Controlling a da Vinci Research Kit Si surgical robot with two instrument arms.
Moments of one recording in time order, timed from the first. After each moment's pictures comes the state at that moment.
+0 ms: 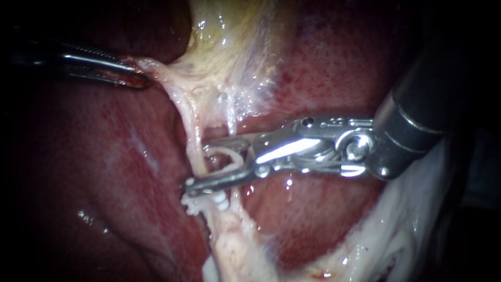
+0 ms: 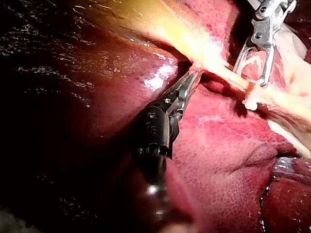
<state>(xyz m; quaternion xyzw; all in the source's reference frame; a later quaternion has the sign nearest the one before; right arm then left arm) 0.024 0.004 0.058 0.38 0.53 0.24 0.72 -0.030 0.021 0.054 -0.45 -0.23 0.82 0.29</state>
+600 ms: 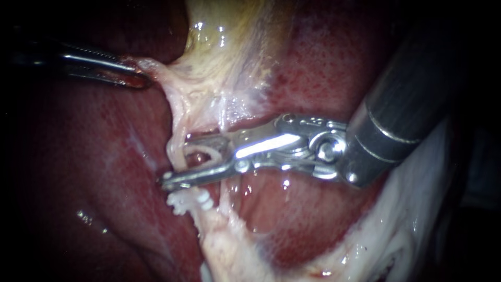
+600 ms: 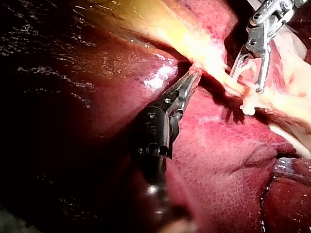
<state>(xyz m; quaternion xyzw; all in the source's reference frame) 0.026 0.004 0.060 0.41 0.54 0.26 0.69 -0.030 0.021 0.054 -0.45 -0.23 0.82 0.29</state>
